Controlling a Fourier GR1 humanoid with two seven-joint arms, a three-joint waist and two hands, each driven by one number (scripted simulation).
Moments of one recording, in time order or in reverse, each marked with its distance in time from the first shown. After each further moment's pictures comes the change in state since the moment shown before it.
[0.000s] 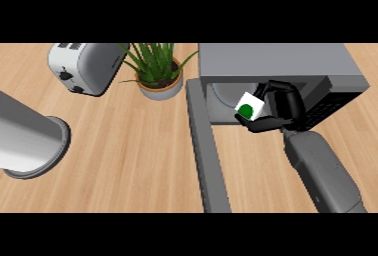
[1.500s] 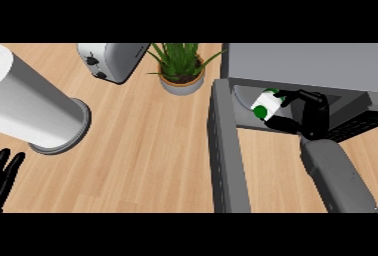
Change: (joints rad) left arm -0.152 0.048 -0.056 0.064 -0.049 -0.031 0.013; right arm 0.072 -0.037 -0.096 0.001 0.079 -0.316 -0.360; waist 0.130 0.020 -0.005
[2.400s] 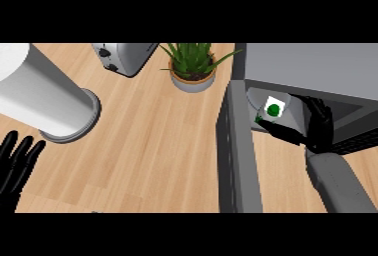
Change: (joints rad) left arm -0.083 0.019 -0.063 0.017 -0.070 -0.004 0.022; right arm 0.102 -0.006 0.006 -0.072 0.084 -0.091 0.007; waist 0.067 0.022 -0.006
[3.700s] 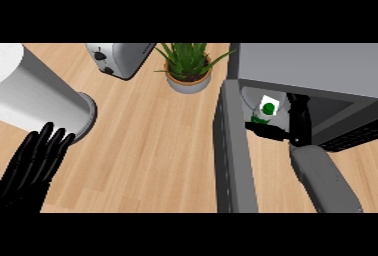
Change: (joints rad) left arm -0.053 -0.050 -0.113 0.019 -0.106 0.034 0.023; right arm -0.092 0.047 0.049 0.138 0.002 0.059 0.034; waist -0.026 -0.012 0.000
